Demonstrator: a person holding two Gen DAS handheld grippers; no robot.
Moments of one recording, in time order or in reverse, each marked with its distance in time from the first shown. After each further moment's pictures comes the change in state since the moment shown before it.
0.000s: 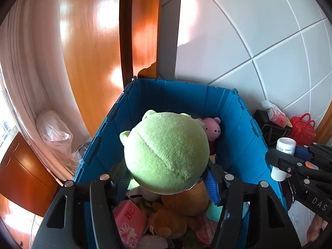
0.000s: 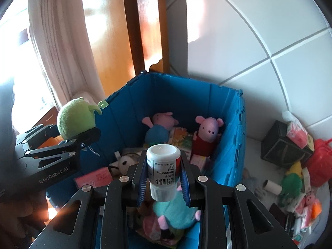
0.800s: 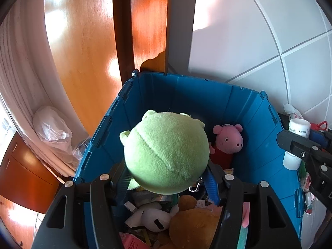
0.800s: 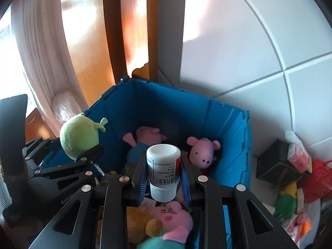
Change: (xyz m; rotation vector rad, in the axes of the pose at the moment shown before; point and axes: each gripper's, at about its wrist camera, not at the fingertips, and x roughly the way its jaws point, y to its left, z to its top) left arm 0.105 0.010 0.055 -0.017 0.091 0.046; right arm 0.095 -0.013 0.078 -0.009 0.048 -0.071
